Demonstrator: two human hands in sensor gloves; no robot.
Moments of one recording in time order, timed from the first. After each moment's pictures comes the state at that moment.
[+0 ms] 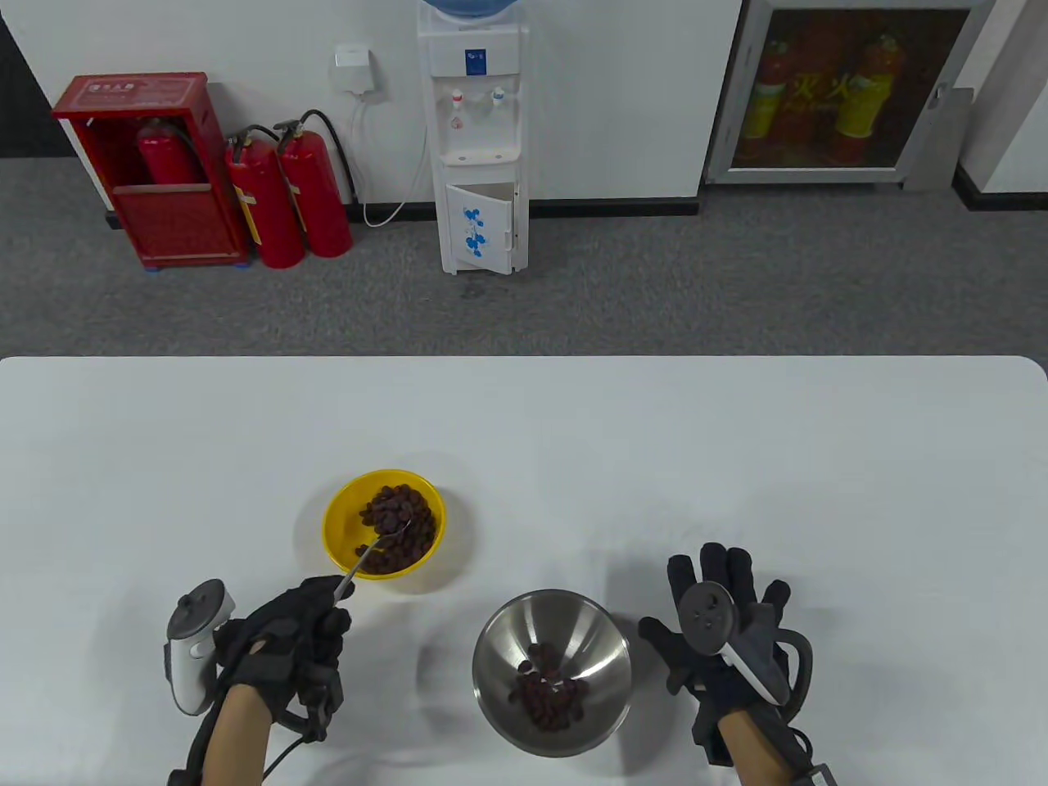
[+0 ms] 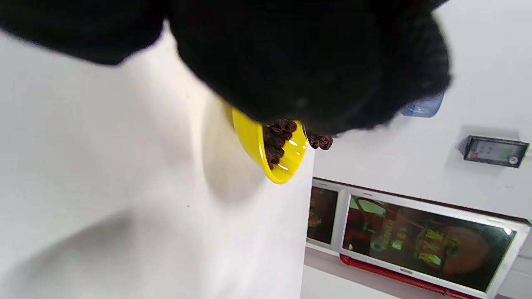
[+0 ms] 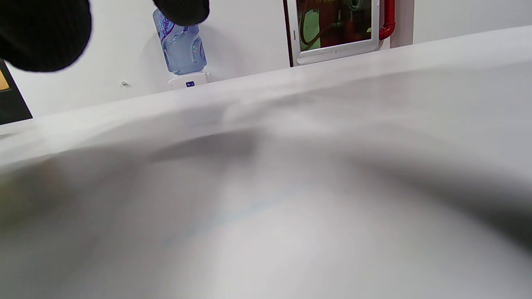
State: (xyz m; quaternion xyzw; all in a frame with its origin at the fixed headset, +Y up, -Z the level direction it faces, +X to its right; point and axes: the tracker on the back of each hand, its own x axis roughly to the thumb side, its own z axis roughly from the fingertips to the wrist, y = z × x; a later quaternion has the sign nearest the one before) left_hand -0.314 -0.782 -0.291 -0.18 0.14 0.70 0.68; right_hand 0.189 -0.760 -0.287 -0.07 0.03 0.99 0.09
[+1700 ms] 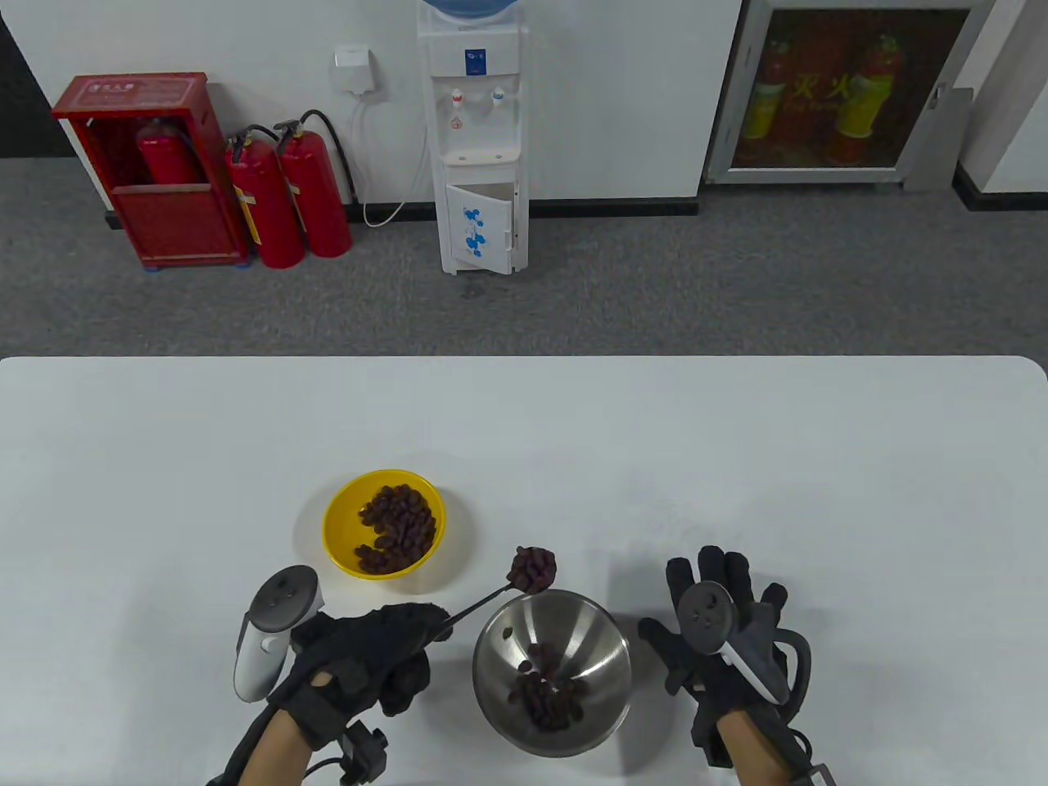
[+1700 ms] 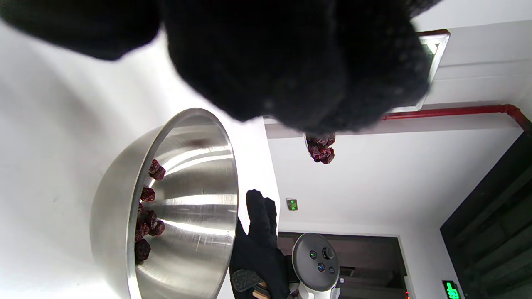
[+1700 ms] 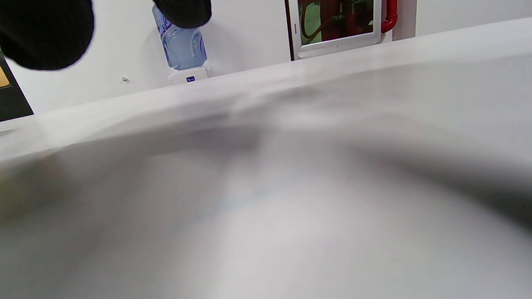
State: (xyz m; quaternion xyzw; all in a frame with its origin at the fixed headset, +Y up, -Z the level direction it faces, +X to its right) left_hand -0.221 -0.724 -0.274 -0.25 -0.13 0.63 0.73; right_hand 0.189 -0.760 -0.288 -0.06 0.04 0.99 0.09
